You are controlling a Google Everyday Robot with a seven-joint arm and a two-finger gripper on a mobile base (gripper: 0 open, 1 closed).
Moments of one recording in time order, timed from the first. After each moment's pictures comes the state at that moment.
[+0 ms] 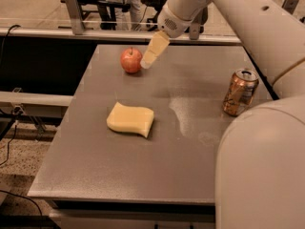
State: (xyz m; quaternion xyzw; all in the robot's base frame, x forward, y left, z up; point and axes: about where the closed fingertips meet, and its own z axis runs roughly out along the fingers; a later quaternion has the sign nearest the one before) arm 0.713 -0.034 0.918 -0.53 0.80 0.08 0.25
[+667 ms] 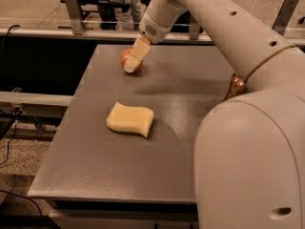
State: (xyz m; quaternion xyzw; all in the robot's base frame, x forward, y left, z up) arm 0.726 0.021 0.893 -0.54 0.80 0.10 0.24
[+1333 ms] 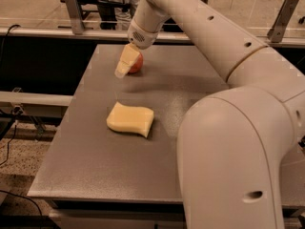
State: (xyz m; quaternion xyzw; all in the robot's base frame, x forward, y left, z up) arm 0.733 0.052 0.867 -0.56 0.80 0.10 0.22
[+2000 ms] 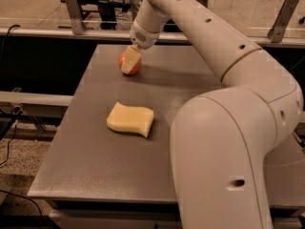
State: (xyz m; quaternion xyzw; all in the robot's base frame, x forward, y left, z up) arm 0.746 0.046 0.860 -0.56 0.80 0.10 0.21
